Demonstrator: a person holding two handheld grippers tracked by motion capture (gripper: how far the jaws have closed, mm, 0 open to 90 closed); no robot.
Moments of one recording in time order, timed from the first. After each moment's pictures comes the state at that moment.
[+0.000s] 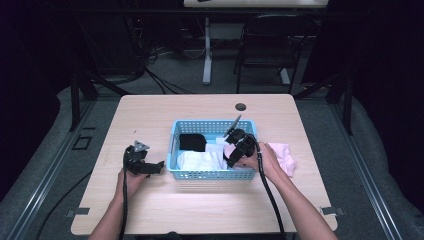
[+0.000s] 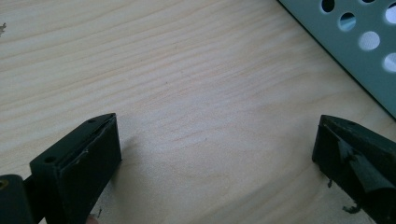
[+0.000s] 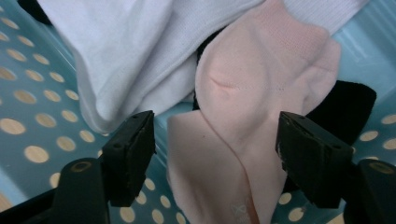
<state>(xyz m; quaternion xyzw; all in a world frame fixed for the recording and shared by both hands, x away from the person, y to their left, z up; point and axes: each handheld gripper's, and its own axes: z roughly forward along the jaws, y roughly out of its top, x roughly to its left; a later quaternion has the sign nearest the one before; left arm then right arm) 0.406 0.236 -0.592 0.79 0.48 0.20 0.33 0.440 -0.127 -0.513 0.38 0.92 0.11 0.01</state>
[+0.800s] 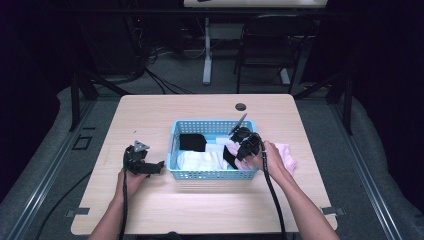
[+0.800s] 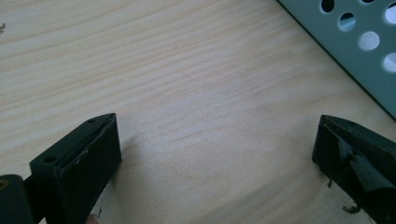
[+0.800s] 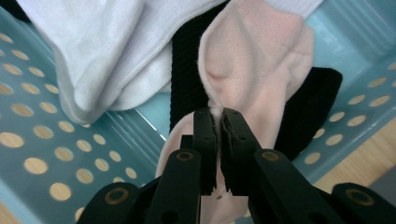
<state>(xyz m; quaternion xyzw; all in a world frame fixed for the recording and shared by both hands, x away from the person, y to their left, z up) 0.406 0.236 -0.592 0.79 0.48 0.20 0.33 0.440 -0.141 -0.507 0.40 0.91 0.13 0.03</state>
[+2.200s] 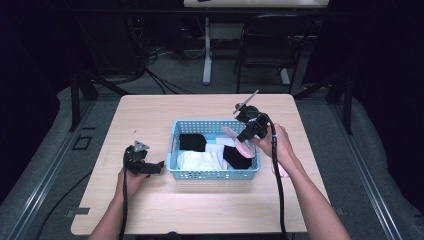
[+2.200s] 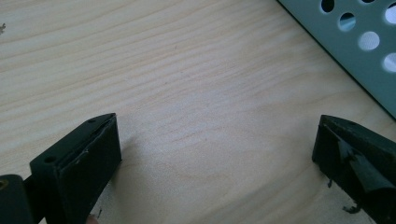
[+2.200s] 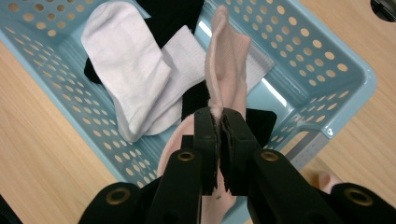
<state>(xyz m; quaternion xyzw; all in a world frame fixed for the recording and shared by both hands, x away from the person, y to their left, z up) 0.406 0.235 -0.592 0.79 0.48 0.20 0.33 0.435 -0.151 -0.418 0.38 0.90 0.20 0.06</state>
